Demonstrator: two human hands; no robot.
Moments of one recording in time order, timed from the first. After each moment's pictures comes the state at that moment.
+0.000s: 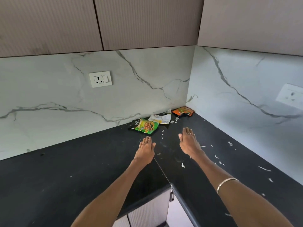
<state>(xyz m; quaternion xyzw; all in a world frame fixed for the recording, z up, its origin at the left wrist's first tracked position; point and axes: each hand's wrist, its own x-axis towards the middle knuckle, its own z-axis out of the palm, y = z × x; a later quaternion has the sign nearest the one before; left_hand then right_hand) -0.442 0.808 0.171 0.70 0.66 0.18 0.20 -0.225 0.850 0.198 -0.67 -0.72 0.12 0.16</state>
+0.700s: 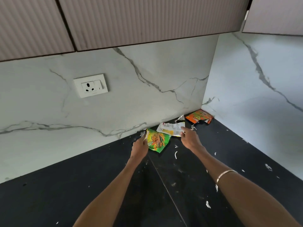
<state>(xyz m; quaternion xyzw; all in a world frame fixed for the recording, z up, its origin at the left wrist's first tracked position) -0.530 1.020 0.139 0.54 0.74 0.30 0.27 -0.289 1.072 0.164 -0.66 -0.69 0.19 0.21</state>
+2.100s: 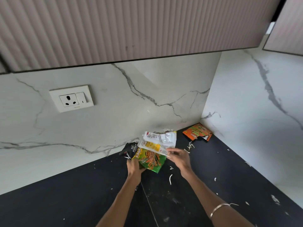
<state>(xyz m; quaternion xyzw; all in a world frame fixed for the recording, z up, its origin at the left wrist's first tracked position) -0.501 1.077 0.119 0.11 0.59 0.58 0.55 -0.310 1.114 0.125 -0.56 -0.45 0.51 0.47</state>
